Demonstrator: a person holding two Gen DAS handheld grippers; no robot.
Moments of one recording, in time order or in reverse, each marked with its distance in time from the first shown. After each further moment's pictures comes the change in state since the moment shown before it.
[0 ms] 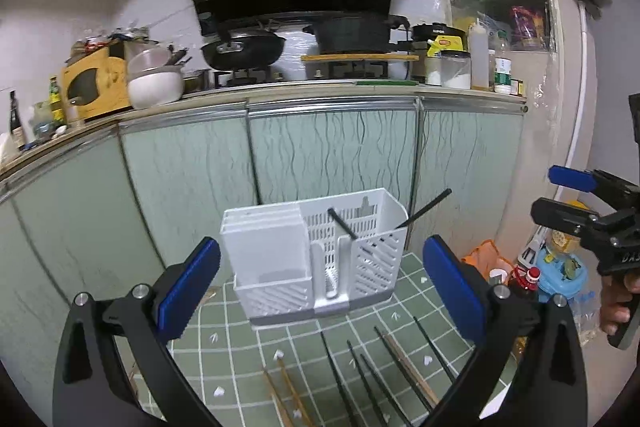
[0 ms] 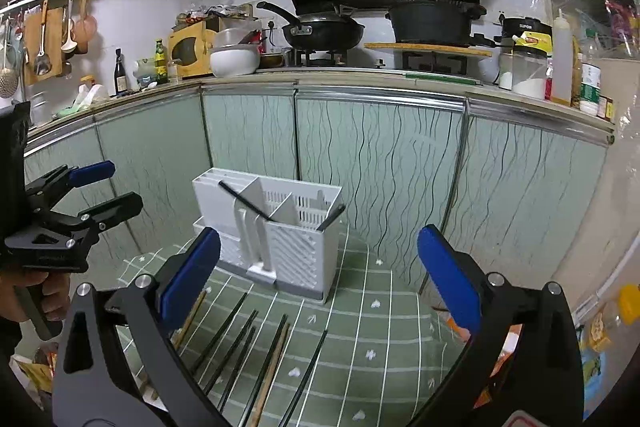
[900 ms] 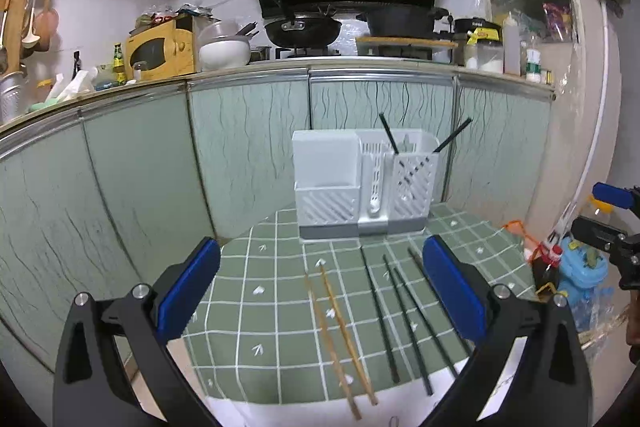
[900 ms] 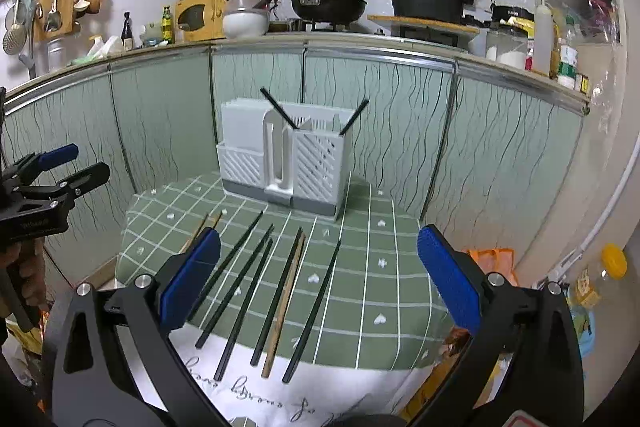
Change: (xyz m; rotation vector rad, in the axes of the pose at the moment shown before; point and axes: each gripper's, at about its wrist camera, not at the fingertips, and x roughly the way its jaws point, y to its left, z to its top) left arm -0.082 0.016 -0.107 -0.062 0.024 0.162; right arm -0.058 0.047 -0.106 -0.041 0.069 -0.057
